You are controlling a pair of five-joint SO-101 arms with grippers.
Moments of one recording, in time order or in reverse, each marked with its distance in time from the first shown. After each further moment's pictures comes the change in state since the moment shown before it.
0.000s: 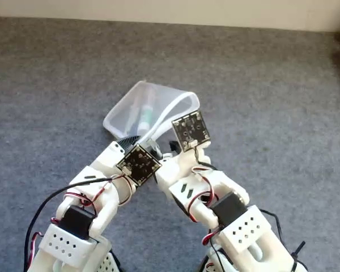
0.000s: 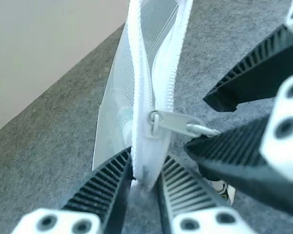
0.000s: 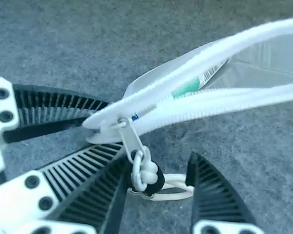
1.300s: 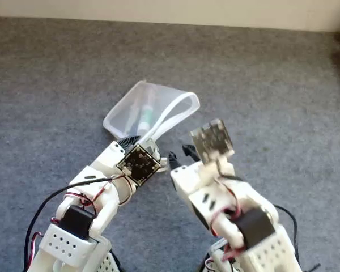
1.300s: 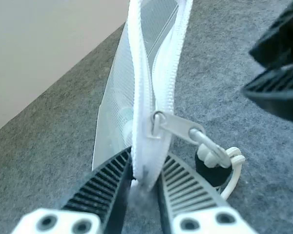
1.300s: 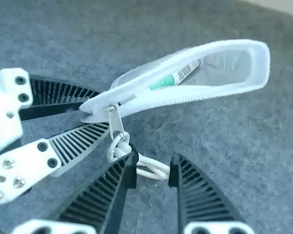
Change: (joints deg) left arm 0.0 0.0 0.0 0.0 0.0; right arm 4.3 -6.4 -10.2 19.7 4.7
